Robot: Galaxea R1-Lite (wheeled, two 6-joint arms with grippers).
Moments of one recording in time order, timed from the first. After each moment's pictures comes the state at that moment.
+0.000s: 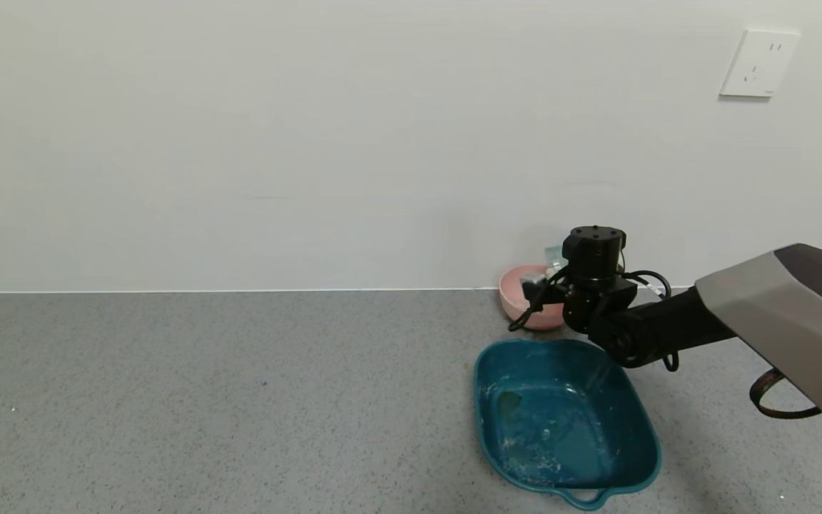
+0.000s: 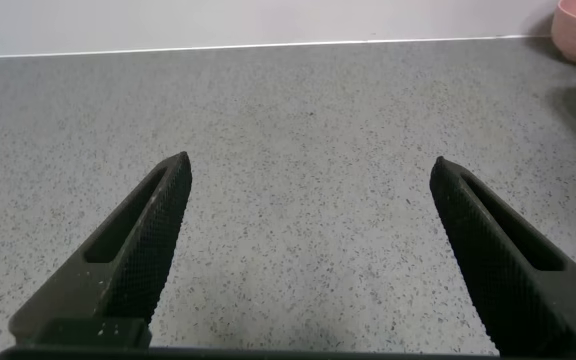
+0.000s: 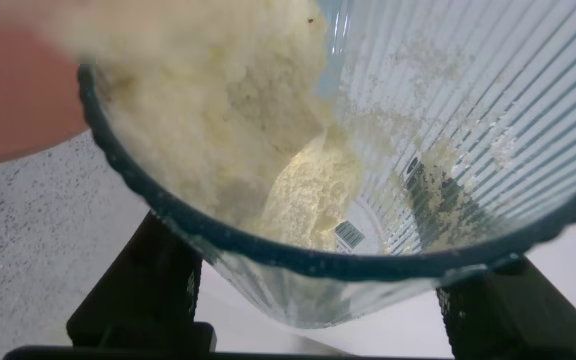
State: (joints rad) left arm 0.00 0.00 0.00 -0.01 0.01 0.03; right arm 0.37 2.35 -1.44 -0.78 -0.78 -1.81
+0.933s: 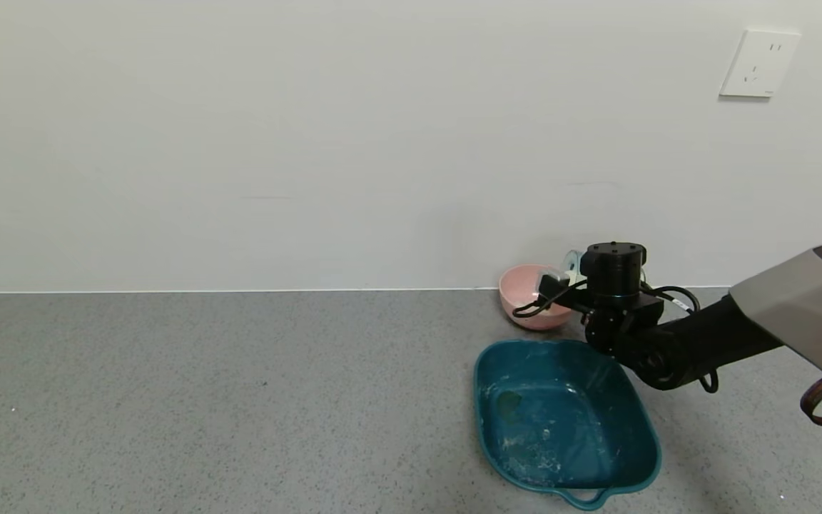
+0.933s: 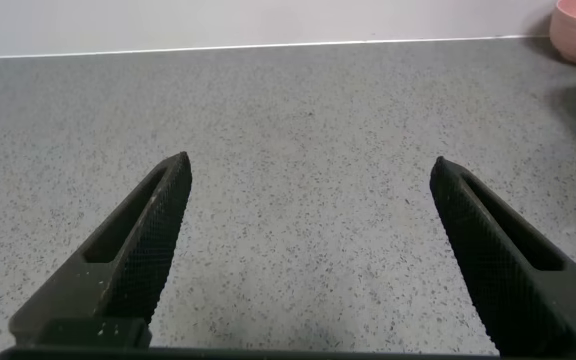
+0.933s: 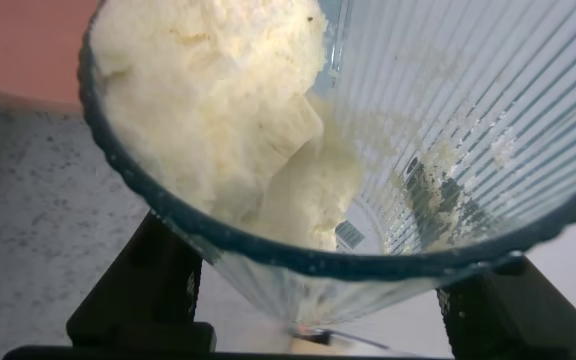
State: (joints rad) left arm 0.00 0.00 0.00 -0.01 0.01 0.03; right arm 0.35 2.25 -1.22 -0.77 -0.77 -1.24
